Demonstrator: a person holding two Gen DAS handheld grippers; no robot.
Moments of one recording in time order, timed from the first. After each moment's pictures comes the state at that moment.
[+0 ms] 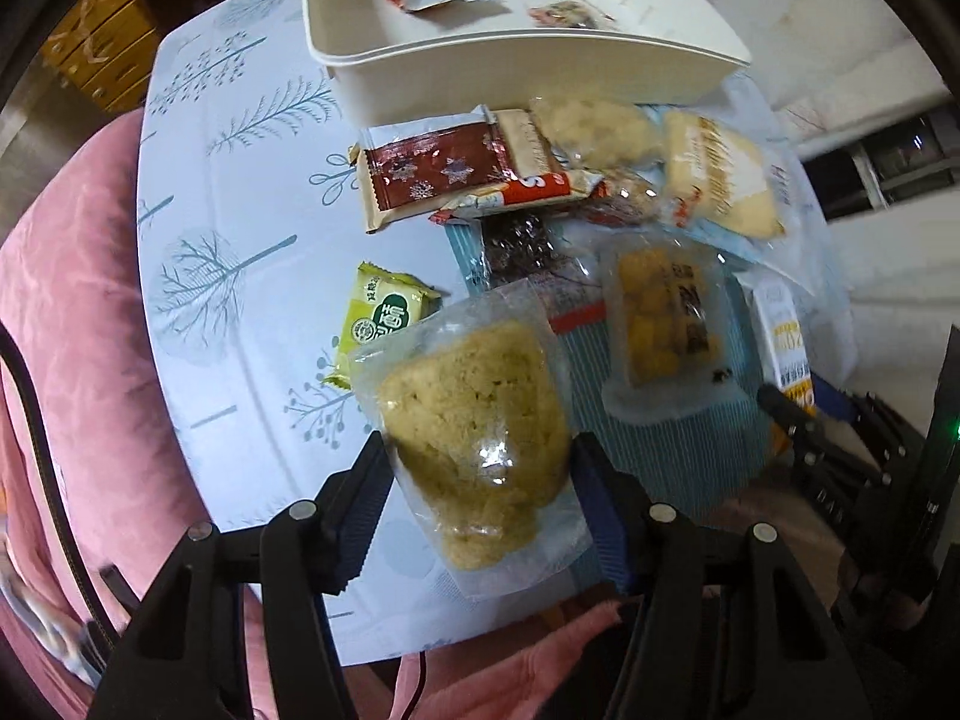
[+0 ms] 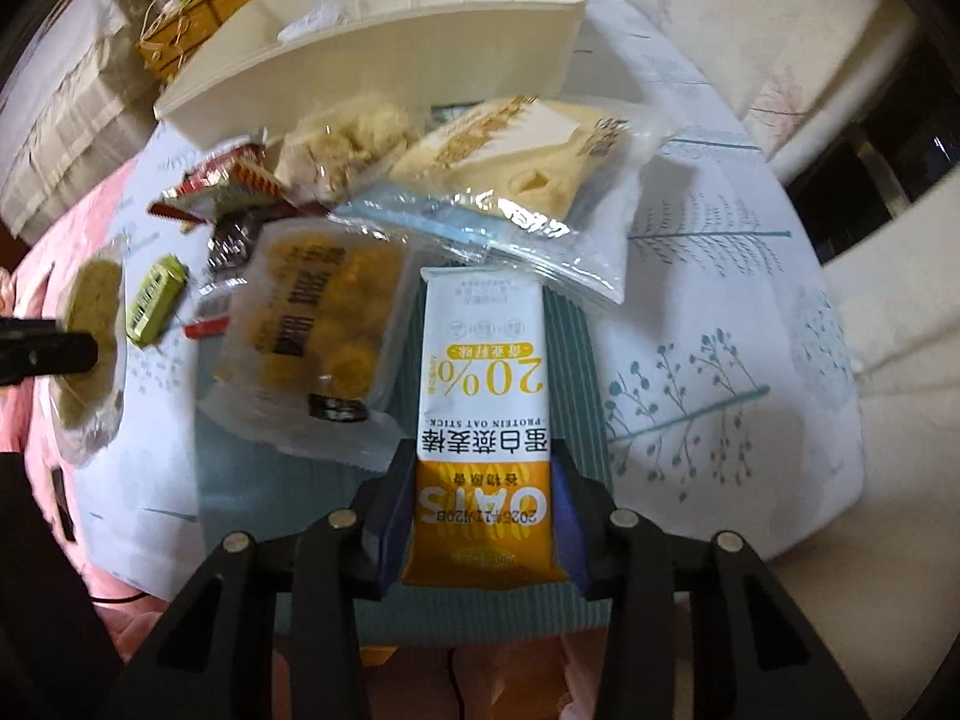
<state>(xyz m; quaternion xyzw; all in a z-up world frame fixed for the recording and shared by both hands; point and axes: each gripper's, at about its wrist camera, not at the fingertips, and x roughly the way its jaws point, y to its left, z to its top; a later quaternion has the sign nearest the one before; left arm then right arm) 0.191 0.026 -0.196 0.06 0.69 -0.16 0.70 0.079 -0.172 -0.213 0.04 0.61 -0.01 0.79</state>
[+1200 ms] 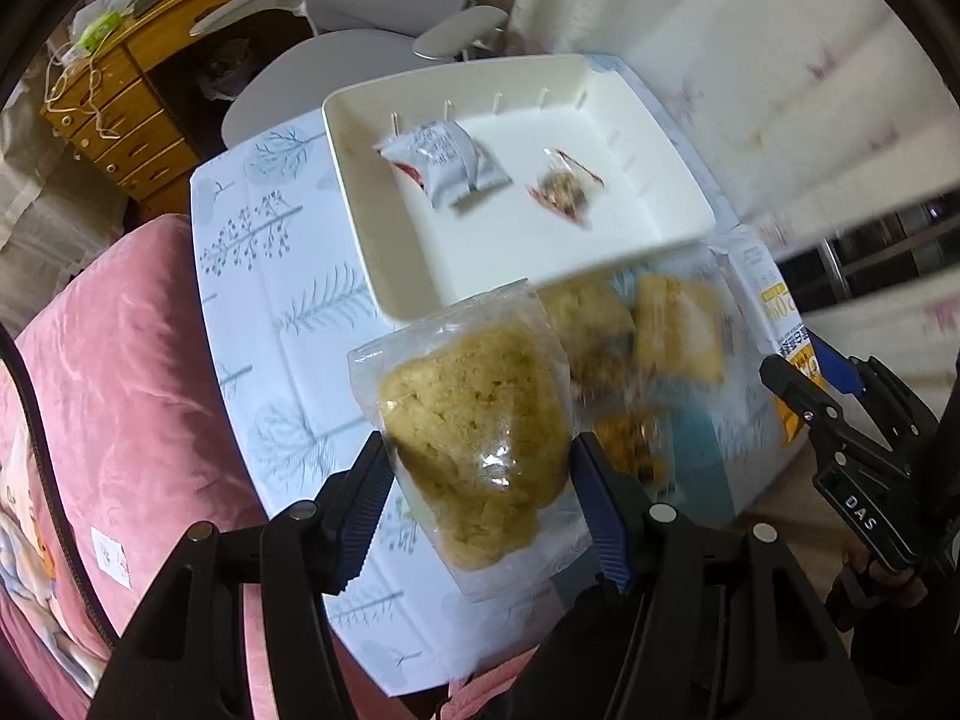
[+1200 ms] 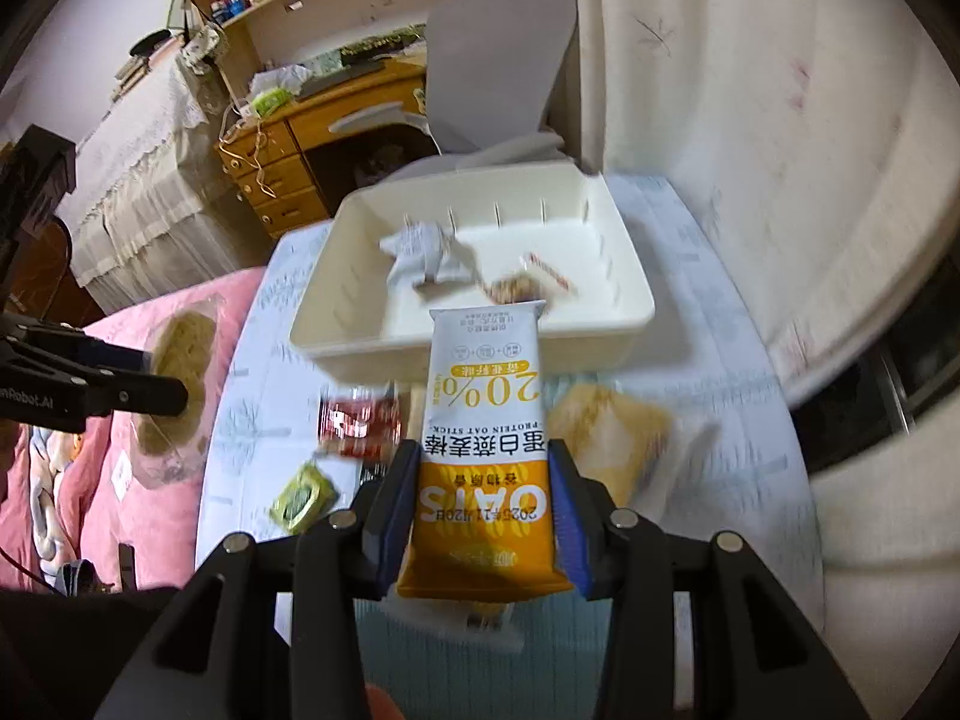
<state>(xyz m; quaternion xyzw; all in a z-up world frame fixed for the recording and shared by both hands) 0.277 0.029 -0.076 0.07 0.64 -0.16 0.75 0.154 -0.160 -0.079 0.06 0.48 0.06 0.87</state>
